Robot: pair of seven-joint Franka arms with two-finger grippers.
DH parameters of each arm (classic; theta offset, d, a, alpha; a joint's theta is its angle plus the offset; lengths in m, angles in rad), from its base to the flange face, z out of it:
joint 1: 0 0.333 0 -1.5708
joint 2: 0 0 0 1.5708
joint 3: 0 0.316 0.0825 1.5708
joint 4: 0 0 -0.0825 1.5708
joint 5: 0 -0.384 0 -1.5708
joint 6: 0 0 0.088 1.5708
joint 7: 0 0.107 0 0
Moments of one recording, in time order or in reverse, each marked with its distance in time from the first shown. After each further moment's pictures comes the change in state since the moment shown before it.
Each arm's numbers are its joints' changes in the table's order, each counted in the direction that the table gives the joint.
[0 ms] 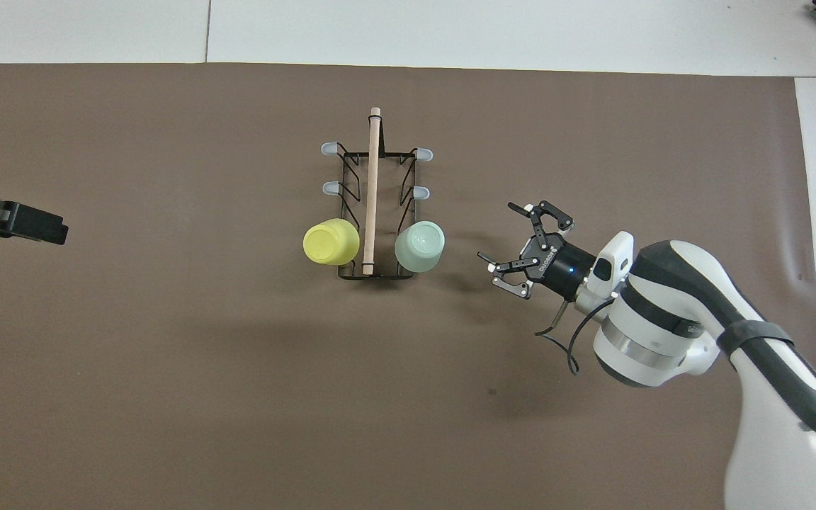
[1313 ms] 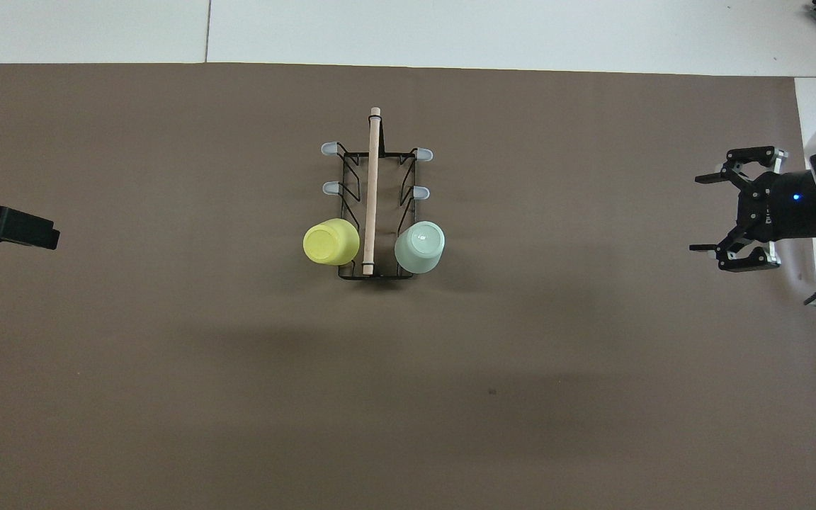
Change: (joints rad) left arm 0.012 -0.014 0.000 -0.007 0.000 -0.010 -0.007; right arm -0.373 -0.158 0.003 0.376 1.655 -0.515 1.097
